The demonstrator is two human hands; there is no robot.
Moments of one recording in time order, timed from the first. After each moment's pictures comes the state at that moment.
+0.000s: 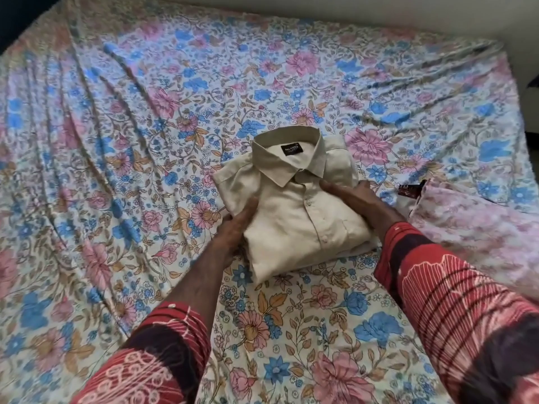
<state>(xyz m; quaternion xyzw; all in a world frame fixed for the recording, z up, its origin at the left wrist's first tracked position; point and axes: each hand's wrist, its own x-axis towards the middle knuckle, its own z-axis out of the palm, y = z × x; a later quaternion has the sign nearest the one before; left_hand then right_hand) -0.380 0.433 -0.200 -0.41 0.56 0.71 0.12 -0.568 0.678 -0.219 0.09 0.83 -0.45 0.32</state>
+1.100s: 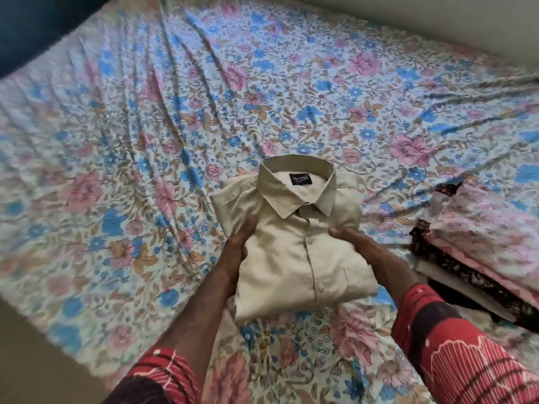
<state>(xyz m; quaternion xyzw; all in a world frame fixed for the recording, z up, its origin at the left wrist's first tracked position) -0.199 0.457 -0.160 -0.39 0.34 0.86 -0.01 -0.365 0.672 -0.156 0.09 0.61 -0.57 0.54</state>
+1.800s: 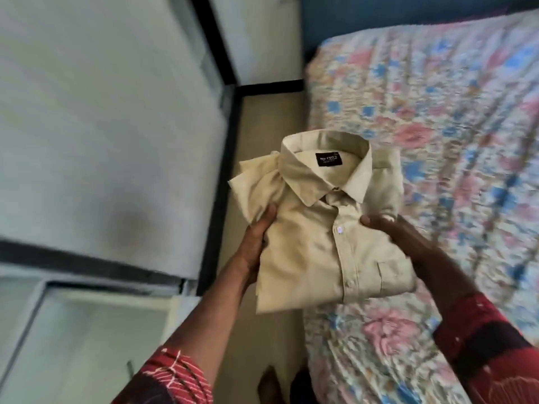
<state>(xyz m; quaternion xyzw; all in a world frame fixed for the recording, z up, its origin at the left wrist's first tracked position) 0.292 0.499 0.030 -0.56 0.18 0.69 -0.42 0.015 0.454 0.014 -0.36 0.53 -0.31 0.70</state>
